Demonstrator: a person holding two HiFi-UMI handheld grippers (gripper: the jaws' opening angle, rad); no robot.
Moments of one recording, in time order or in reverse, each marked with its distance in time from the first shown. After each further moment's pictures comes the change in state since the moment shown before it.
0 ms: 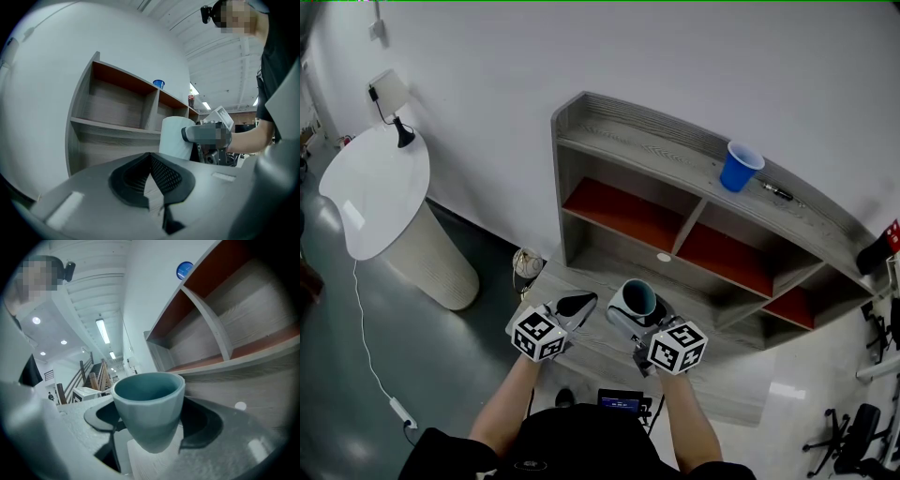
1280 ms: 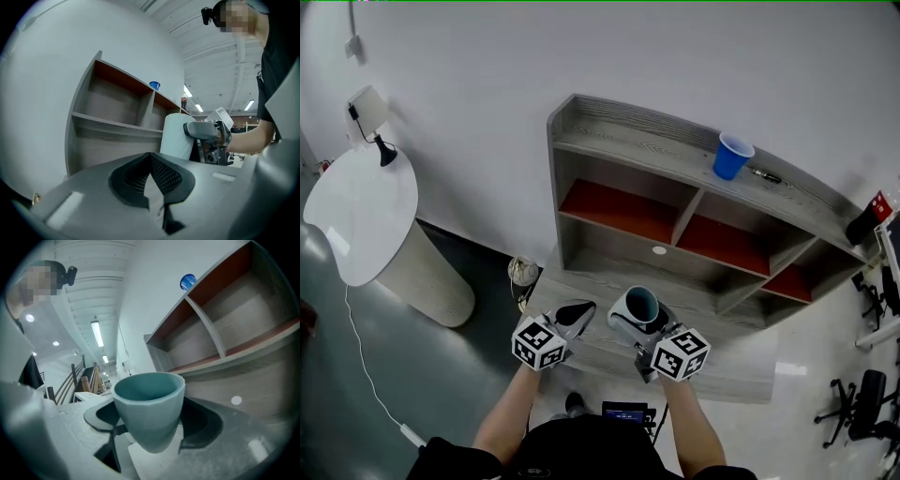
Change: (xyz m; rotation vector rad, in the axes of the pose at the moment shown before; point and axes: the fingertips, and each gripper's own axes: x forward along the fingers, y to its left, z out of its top) left arm -0.031 -0.003 -0.013 -0.020 0.012 -0.101; right arm -0.007 0.031 -0.010 0.024 -0.067 -0.097
